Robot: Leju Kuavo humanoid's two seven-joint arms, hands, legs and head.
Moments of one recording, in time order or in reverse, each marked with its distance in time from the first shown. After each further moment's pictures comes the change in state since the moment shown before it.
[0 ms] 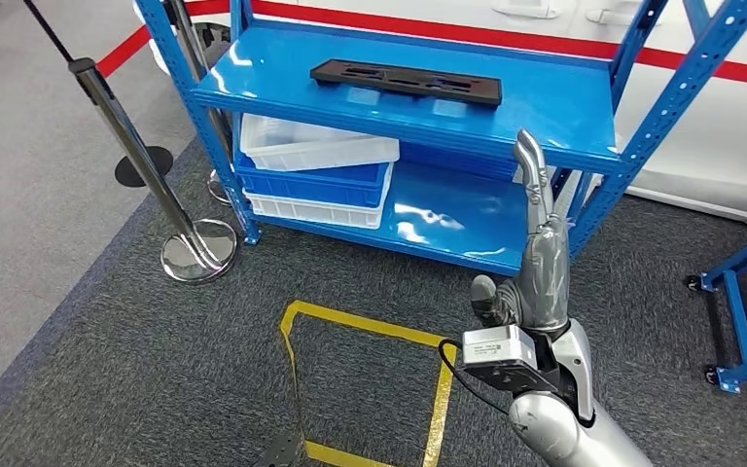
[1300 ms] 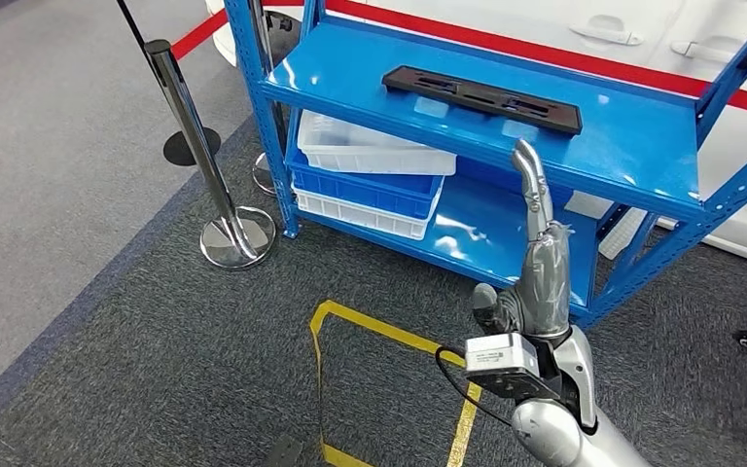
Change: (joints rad) left arm 0.037 -0.006 0.000 0.001 -0.016 0.052 -0.103; right arm 0.024 -0.025 0.001 -0.009 -0.004 0.007 -0.001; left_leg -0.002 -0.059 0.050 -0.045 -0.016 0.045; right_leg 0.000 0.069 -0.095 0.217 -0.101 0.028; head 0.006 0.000
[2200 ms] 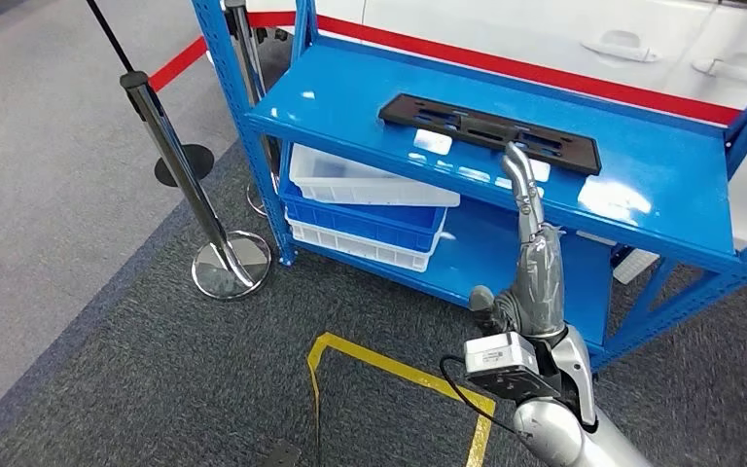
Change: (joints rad) left arm 0.004 0.000 0.000 0.006 -0.008 -0.008 -0.001; right arm 0.007 -0.007 0.008 -0.003 -0.047 0.011 -0.021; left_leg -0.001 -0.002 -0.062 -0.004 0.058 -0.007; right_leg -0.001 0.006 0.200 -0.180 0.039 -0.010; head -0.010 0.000
